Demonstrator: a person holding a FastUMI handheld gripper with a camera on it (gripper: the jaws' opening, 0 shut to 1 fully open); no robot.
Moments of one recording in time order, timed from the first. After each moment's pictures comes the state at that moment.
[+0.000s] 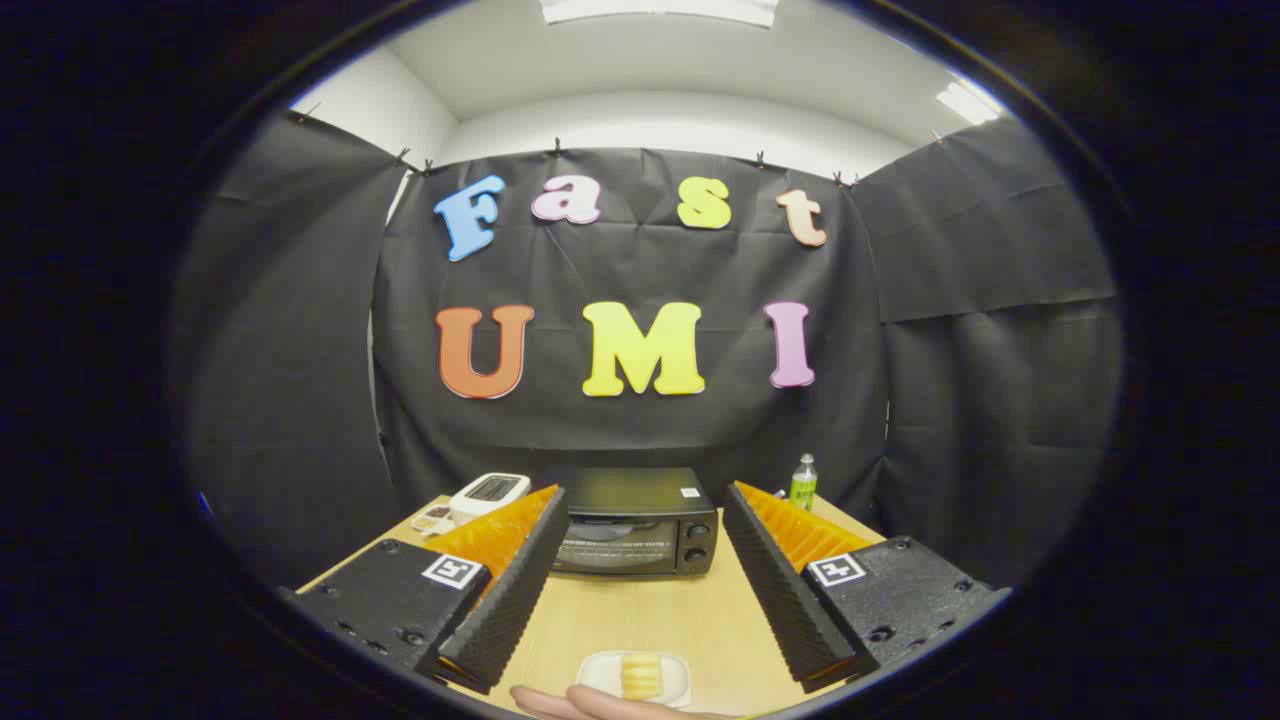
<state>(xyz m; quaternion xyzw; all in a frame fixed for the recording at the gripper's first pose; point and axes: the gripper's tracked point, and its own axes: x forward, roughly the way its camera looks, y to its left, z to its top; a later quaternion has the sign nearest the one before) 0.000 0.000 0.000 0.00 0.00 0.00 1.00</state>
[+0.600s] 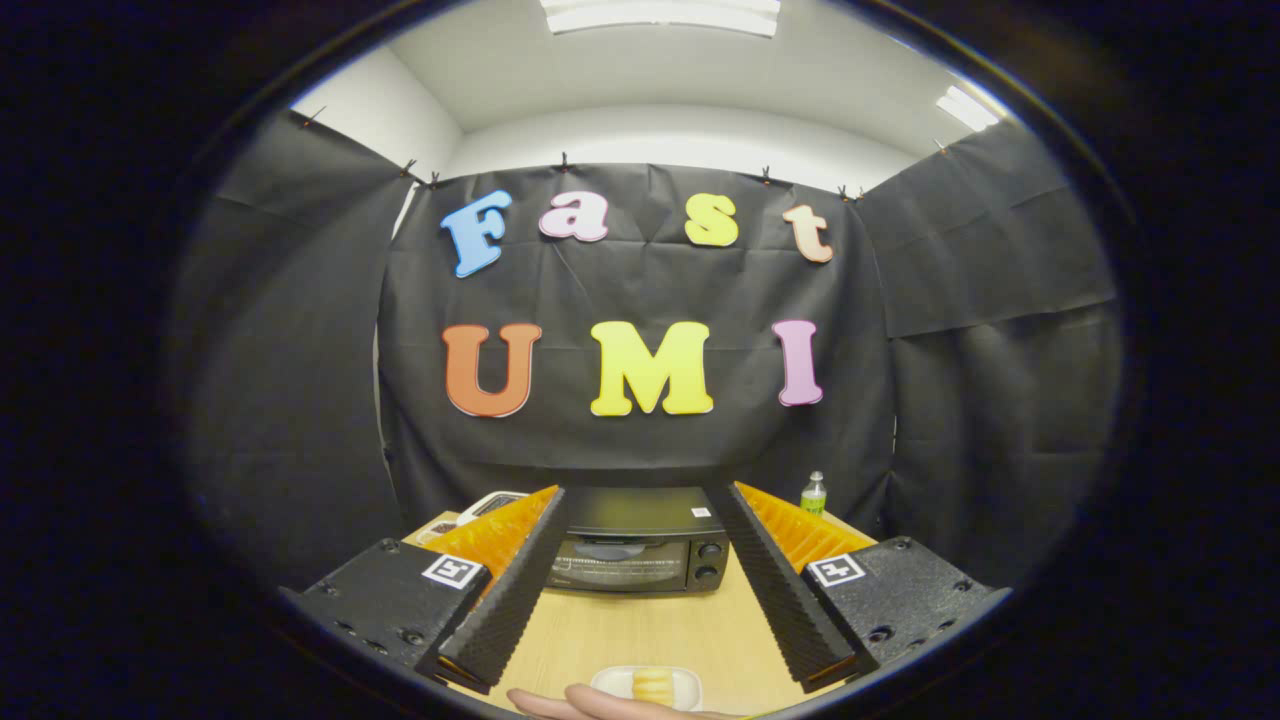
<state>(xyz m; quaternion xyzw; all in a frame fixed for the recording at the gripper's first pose) 0.013 0.014 0.015 0.01 -0.03 0.01 1.00</state>
